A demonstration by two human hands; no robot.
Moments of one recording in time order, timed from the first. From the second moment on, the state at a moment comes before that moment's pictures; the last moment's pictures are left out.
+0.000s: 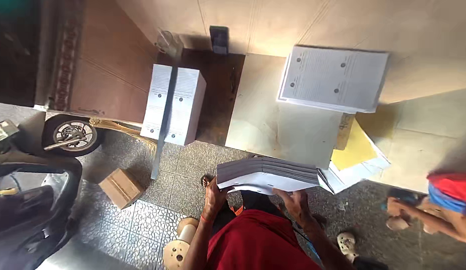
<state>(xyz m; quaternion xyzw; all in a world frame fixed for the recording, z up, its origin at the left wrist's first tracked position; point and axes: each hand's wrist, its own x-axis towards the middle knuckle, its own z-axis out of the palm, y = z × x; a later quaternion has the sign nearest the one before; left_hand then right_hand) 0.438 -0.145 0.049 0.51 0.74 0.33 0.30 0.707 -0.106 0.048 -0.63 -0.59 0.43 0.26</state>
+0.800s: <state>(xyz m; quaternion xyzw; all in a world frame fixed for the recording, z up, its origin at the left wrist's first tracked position) 0.197 -0.318 0.110 0.54 0.70 0.42 0.21 0.468 -0.250 0.104 -0.55 -0.65 0.41 0.34</state>
